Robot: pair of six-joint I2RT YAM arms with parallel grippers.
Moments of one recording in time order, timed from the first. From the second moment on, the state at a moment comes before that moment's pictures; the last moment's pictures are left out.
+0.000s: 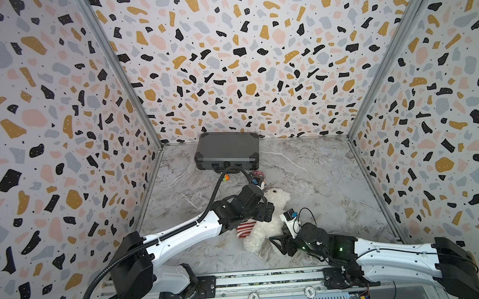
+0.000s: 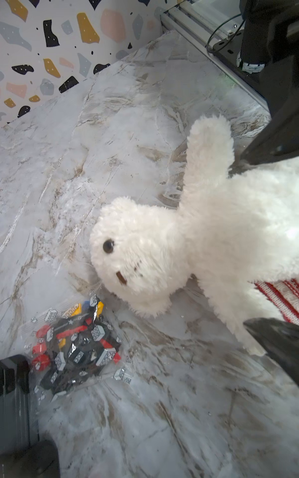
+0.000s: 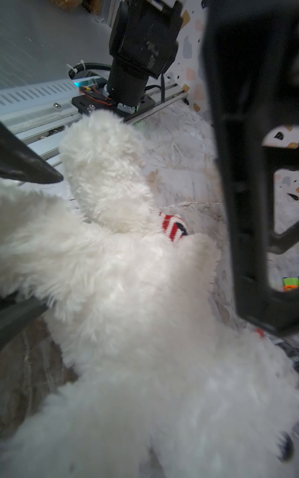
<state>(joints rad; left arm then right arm) -0.95 1.35 0.97 -0.42 -0.08 -0.52 1.20 0.87 0.32 0.07 0.15 0.58</state>
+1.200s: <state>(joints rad) -1.10 1.58 0.95 -0.35 -0.23 -0.75 0.83 0.47 0.30 -0.12 0.14 0.53</state>
